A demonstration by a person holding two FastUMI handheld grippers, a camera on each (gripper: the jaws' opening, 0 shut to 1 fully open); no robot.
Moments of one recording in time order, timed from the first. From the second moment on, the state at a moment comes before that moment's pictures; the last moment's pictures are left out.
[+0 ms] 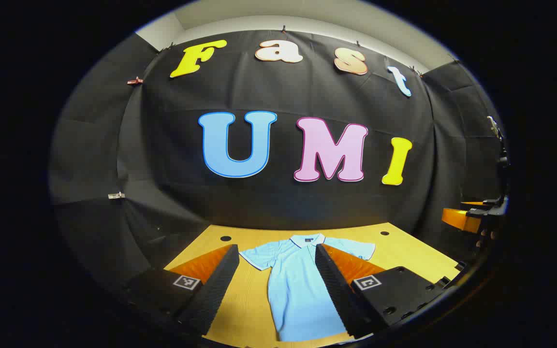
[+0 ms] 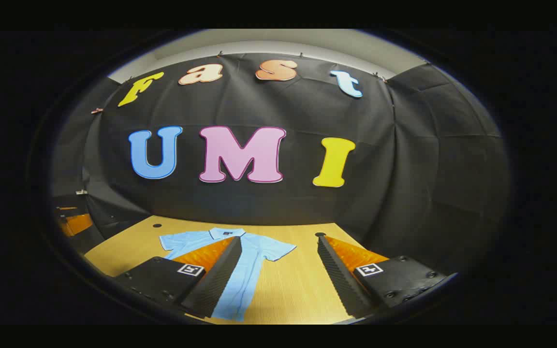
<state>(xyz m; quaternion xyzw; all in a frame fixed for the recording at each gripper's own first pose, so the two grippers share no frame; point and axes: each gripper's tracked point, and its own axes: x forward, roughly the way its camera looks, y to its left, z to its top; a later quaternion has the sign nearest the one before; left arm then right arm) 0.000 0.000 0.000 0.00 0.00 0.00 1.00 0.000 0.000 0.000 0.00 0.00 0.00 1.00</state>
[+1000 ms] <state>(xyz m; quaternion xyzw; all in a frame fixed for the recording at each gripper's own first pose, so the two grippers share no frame) 0.064 -0.018 0.007 0.01 0.00 0.02 1.00 0.071 -0.006 -0.006 0.01 0.01 0.02 1.00</state>
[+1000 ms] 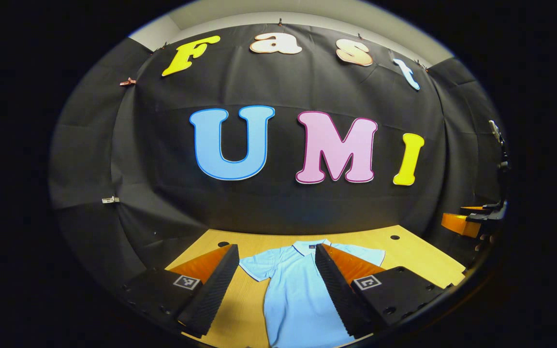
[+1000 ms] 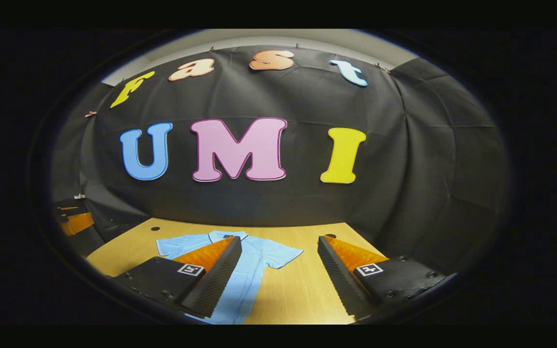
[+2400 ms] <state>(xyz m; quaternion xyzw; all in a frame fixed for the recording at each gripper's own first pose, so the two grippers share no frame) 0.131 -0.025 -0.028 0.00 0.07 0.13 0.99 0.399 -0.047 -0.271 0.01 0.32 0.00 0.95</state>
